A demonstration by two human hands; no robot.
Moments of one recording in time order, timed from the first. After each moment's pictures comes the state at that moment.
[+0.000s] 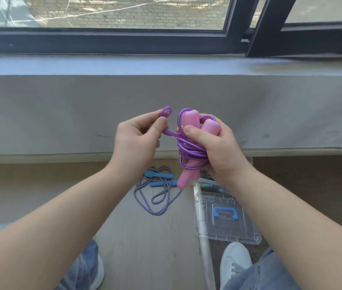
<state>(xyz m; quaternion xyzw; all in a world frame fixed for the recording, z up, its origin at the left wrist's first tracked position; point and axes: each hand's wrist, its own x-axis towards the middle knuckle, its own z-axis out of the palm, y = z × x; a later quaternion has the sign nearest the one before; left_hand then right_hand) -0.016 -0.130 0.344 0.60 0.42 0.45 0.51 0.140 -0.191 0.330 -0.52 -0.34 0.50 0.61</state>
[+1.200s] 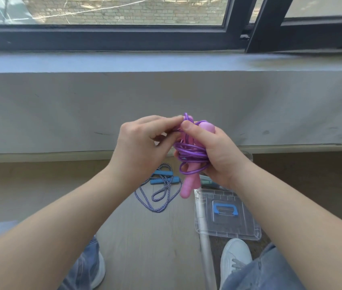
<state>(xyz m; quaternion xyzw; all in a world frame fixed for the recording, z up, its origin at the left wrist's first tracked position) -0.023 -0.135 0.338 0.83 0.28 0.44 0.17 0.137 -0.195 0.334 -0.51 -0.34 0.57 0.54</state>
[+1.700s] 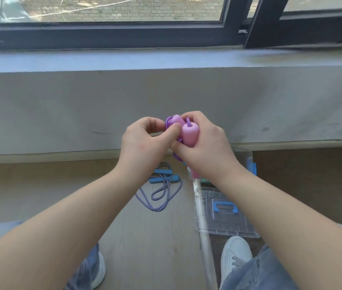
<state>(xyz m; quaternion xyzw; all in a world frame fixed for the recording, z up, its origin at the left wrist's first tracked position) -0.004 -0.142 0.337 0.60 0.52 0.36 0.49 0.129 -0.192 0.323 -0.70 -0.54 0.19 0.42</state>
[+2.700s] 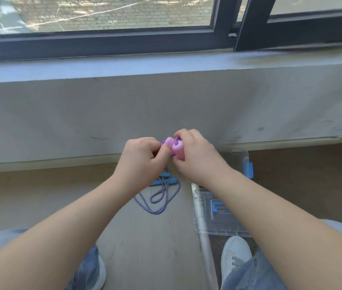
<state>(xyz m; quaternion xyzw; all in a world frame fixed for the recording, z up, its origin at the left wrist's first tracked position) -0.012 -0.133 0.298 0.84 0.39 0.31 0.24 0.138 -0.188 0.297 -0.75 -0.60 0.17 0.21</state>
